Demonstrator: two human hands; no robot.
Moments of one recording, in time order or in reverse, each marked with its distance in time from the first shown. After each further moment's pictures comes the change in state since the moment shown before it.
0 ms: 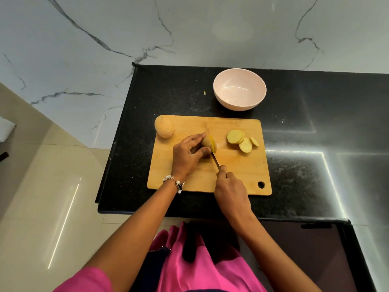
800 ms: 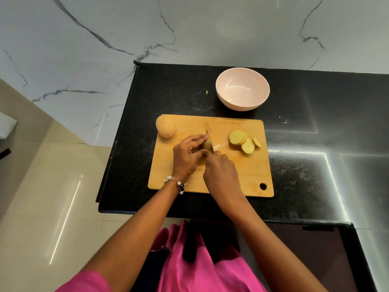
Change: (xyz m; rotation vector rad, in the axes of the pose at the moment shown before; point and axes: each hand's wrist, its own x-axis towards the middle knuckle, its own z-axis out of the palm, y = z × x) left_hand 0.001 -0.005 0.002 -0.087 0.022 0.012; right_hand 0.032 -0.036 -0.046 0.083 0.021 -0.004
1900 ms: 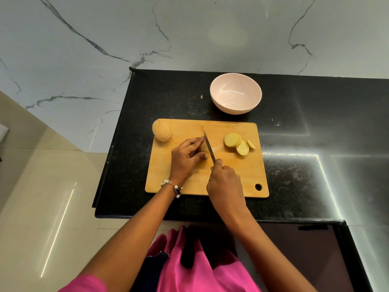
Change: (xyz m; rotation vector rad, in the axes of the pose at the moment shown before) left_hand -0.002 0.002 -0.002 0.079 -0.051 0.059; right_hand -0.024 0.012 0.008 0.025 0.049 0.100
